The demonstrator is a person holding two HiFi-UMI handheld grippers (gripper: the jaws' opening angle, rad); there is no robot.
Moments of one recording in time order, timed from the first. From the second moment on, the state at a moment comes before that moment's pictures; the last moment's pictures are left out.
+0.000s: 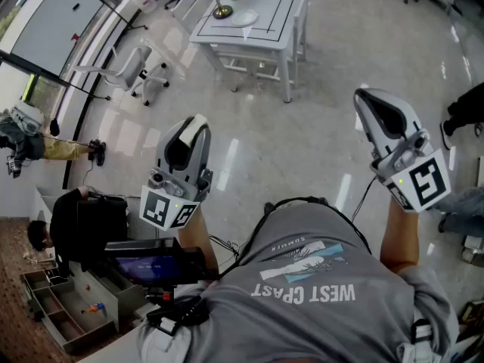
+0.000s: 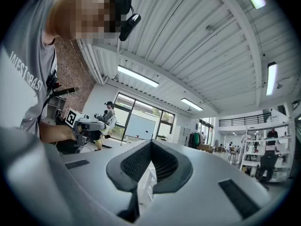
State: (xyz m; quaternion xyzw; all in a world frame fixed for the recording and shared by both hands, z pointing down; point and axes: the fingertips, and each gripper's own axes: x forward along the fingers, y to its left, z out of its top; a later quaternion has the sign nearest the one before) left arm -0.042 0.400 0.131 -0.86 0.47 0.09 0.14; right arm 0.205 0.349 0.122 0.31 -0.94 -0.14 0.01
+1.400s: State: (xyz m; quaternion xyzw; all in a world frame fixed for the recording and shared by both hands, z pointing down) left arm -0.027 0.381 0.137 -0.87 0.47 0.08 0.13; right arm 0.218 0.340 0.117 0.30 -0.95 -0.11 -0.02
